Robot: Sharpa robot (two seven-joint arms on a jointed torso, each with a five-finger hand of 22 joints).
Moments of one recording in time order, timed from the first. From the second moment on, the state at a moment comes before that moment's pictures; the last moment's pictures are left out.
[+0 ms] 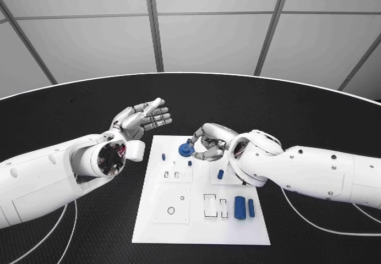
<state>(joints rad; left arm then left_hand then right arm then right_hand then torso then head) 1.32 -0.81 -0.06 1.50 0.21 -0.25 0.37 1.46 0.00 0.11 0.27 0.05 0.72 0.19 0.20 0.16 0.83 0.24 0.10 0.06 0.75 0.21 0.25 0.16 0.12 0.68 0.29 0.26 0.10 1.31 -0.66 -0.10 1.55 -1.29 -0.37 -0.24 1.37 -0.14 0.53 0.10 0.29 1.00 0.12 0.27 0.41 1.47 0.03 1.51 1.31 1.46 -0.04 1.57 1.31 0.02 1.47 0.07 1.57 1.31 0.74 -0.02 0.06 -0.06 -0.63</state>
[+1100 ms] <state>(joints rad) 1.32 -0.79 -0.06 1.48 0.21 -0.25 0.37 1.46 0.00 0.11 0.27 0.05 0.72 0.19 0.20 0.16 0.83 0.24 0.09 0.06 0.75 0.21 0.25 0.16 0.12 0.68 0.29 0.26 0.10 1.21 -0.54 -0.11 1.47 -1.42 -0.33 -0.28 1.35 -0.15 0.53 0.10 0.31 0.98 0.12 0.27 0.41 1.47 0.03 1.51 1.31 1.46 -0.04 1.57 1.31 0.01 1.47 0.07 1.56 1.31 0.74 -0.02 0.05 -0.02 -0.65</state>
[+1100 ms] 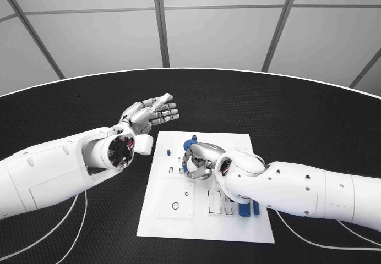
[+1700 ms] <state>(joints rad) 1.32 -0.80 -0.06 1.49 0.21 -0.25 0.36 1.46 0.00 0.11 0.27 0.05 0.72 0.19 0.20 0.16 0.83 0.24 0.09 0.06 0.75 0.21 0.25 0.16 0.12 0.68 0.29 0.26 0.10 1.20 -0.54 -0.11 1.46 -1.42 -0.31 -0.29 1.34 -0.16 0.53 0.09 0.32 0.98 0.11 0.27 0.46 1.47 0.03 1.51 1.31 1.46 -0.04 1.57 1.31 0.01 1.47 0.07 1.56 1.31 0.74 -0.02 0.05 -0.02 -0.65</state>
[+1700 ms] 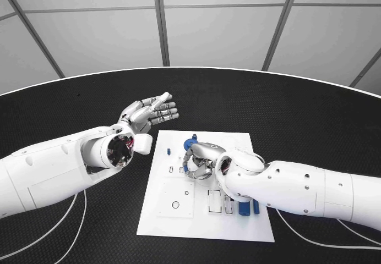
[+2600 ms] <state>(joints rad) 1.32 -0.80 -0.06 1.49 0.21 -0.25 0.36 1.46 0.00 0.11 0.27 0.05 0.72 0.19 0.20 0.16 0.83 0.24 0.09 0.06 0.75 0.21 0.25 0.16 0.12 0.68 0.29 0.26 0.10 1.20 -0.53 -0.11 1.45 -1.42 -0.30 -0.31 1.33 -0.17 0.53 0.09 0.32 0.96 0.12 0.29 0.46 1.47 0.03 1.50 1.31 1.47 -0.04 1.57 1.31 0.01 1.47 0.07 1.56 1.31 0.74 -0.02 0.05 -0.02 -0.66</state>
